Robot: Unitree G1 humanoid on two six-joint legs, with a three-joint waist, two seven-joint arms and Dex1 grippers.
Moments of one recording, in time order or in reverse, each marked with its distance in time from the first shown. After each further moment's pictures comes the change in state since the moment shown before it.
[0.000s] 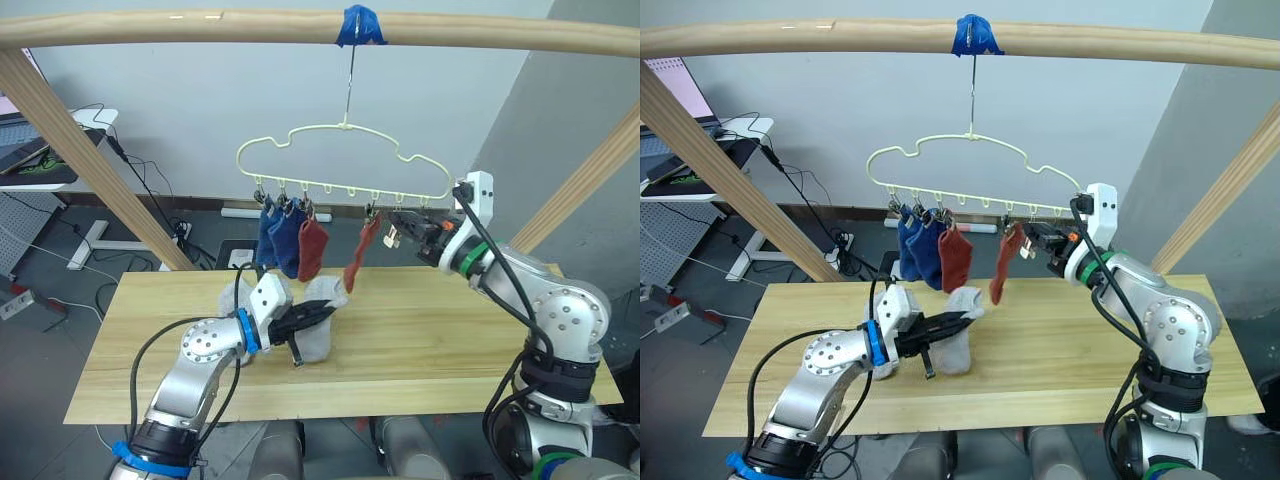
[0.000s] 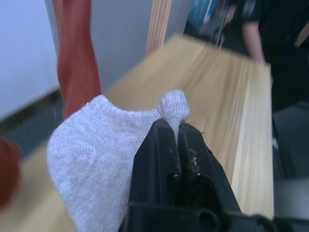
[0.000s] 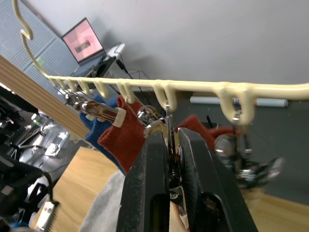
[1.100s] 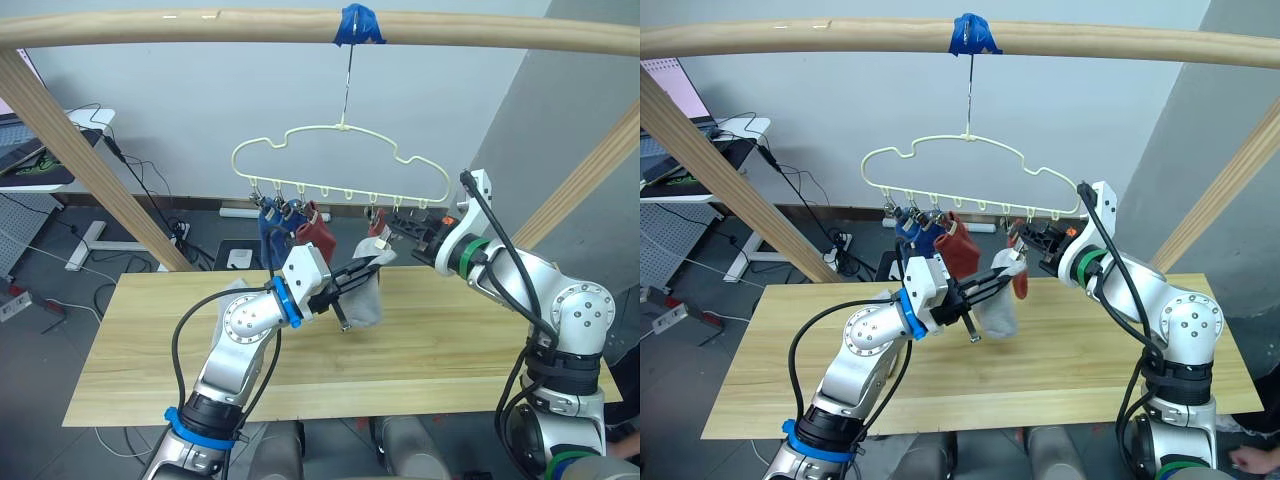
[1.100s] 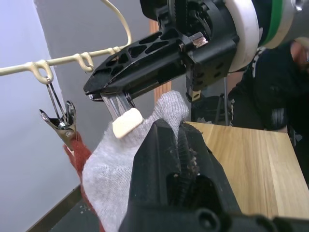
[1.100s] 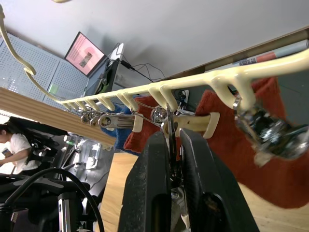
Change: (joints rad) left arm -0.148 -0.173 -0.100 0.027 0.087 -0.190 0.169; right arm 0.011 -0.095 0.136 0.077 0.718 -0.233 -0.650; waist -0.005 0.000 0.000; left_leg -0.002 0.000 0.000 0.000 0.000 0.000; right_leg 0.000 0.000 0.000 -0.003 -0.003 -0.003
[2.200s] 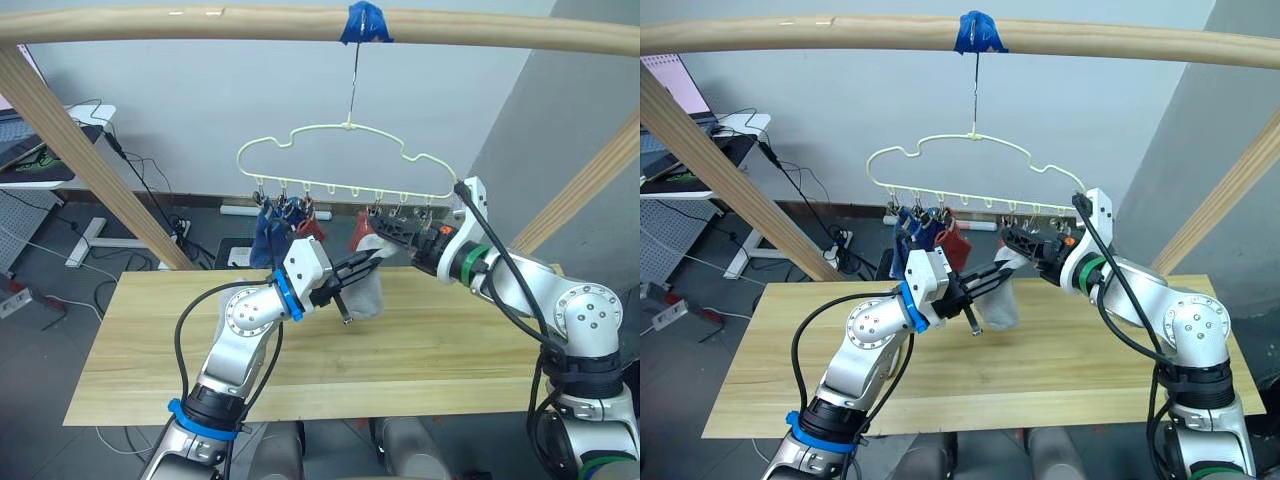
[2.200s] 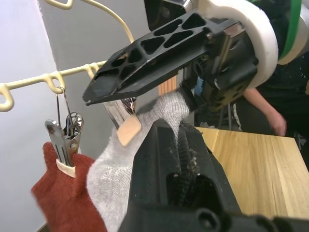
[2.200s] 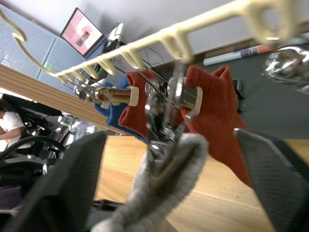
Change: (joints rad) left arm -0.043 -0.003 -0.002 0.038 0.001 -0.011 0.003; right arm 0.056 -0.181 0.114 -0.024 0.017 -0.086 0.126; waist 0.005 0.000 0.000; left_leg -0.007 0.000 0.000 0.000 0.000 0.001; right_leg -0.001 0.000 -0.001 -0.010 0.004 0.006
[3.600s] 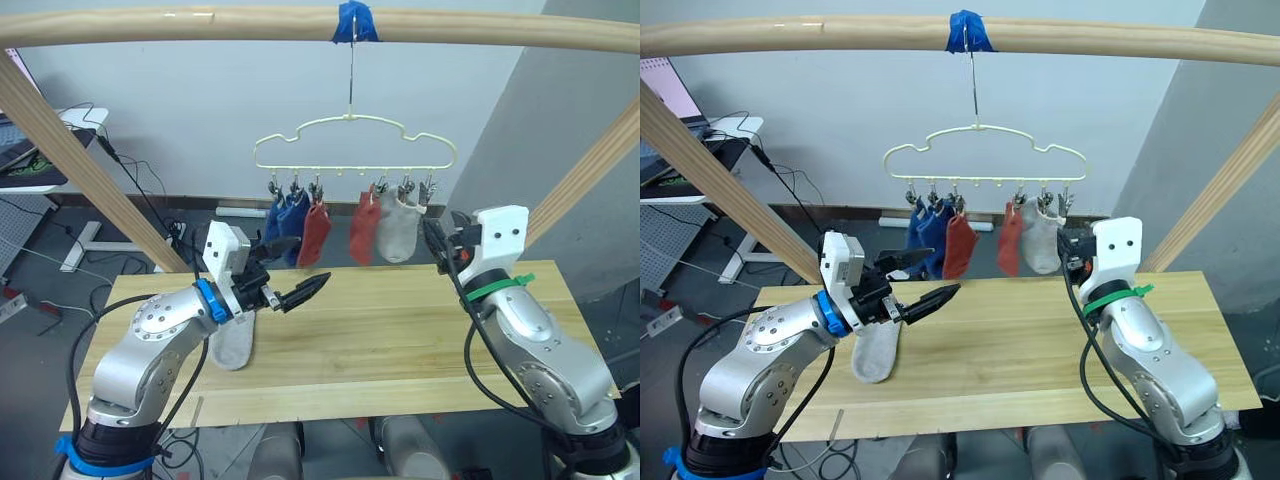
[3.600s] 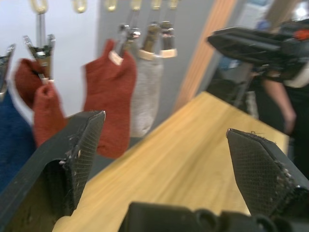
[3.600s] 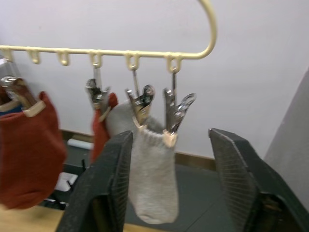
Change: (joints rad) left arm 0.153 0.296 0.274 -0.351 -0.356 0.607 0.108; right arm 0.242 0.069 0.205 -0.262 -1.265 -0.328 0.282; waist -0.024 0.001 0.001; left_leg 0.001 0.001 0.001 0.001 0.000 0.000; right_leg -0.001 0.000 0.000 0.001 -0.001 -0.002
